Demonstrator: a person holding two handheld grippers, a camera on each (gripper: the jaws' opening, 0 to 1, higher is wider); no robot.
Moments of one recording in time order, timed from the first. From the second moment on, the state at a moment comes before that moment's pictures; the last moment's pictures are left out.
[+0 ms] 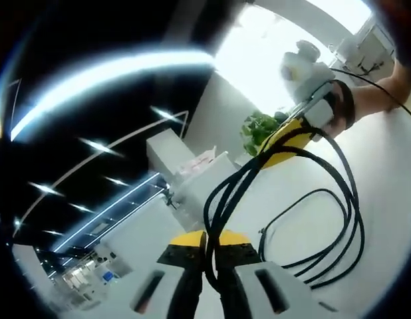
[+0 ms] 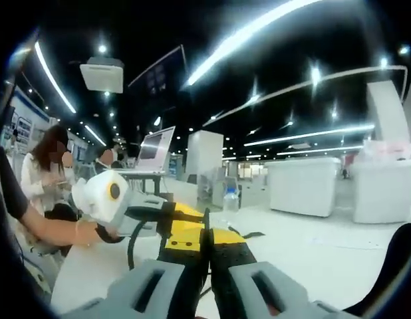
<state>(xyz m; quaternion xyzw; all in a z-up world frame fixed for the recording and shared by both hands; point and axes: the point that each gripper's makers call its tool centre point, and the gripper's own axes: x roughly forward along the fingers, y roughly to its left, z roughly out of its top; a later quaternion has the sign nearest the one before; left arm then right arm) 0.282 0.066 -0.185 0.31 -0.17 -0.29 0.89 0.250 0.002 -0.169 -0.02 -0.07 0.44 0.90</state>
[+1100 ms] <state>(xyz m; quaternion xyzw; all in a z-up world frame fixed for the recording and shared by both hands) 0.281 0.068 -0.179 0.30 -0.18 -0.29 0.89 0.228 0.025 -0.167 0.01 -0.07 0.50 0.86</state>
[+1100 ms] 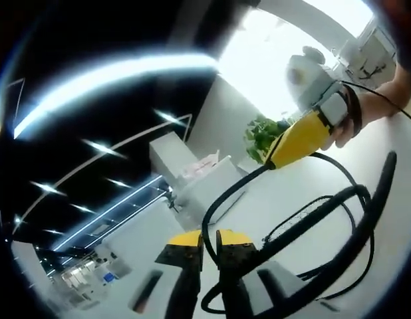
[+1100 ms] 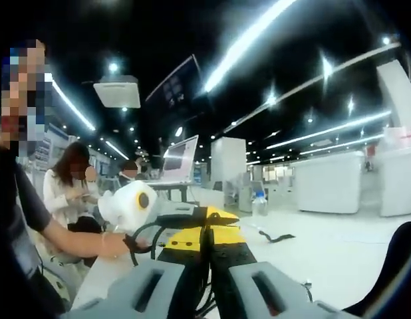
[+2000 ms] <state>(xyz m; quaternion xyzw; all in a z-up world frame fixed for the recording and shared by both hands) 0.288 0.074 -0.183 0.30 -0.15 -0.27 0.90 0.192 0.078 -0.196 -0.16 -0.09 0.51 0.84</state>
